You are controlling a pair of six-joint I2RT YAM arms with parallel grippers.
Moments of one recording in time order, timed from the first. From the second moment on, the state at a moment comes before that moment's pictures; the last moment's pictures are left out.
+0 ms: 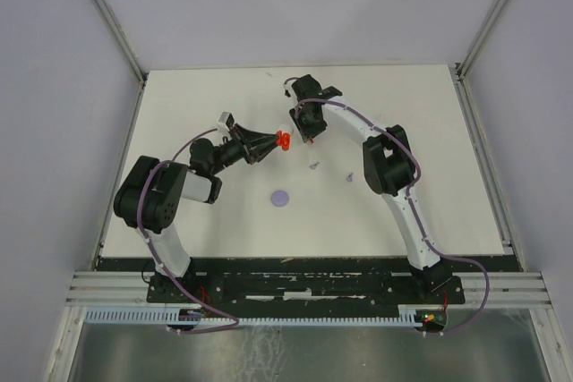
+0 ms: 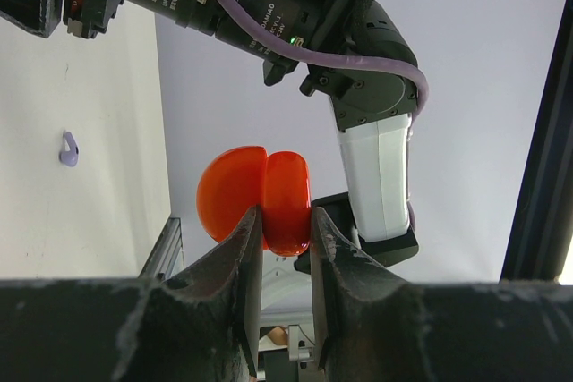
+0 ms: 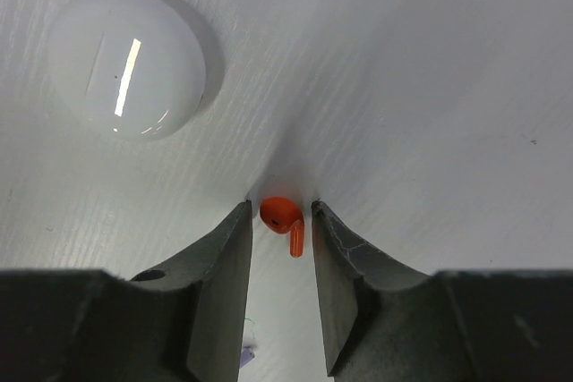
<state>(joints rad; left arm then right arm) -0.25 1.79 0.58 1.36 0.74 -1.71 0.54 2.48 2.18 -0.81 0.04 0.02</state>
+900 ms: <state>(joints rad) -0.24 1.80 0.58 1.36 0.74 -1.71 0.52 2.24 1.78 -0.50 0.05 0.03</state>
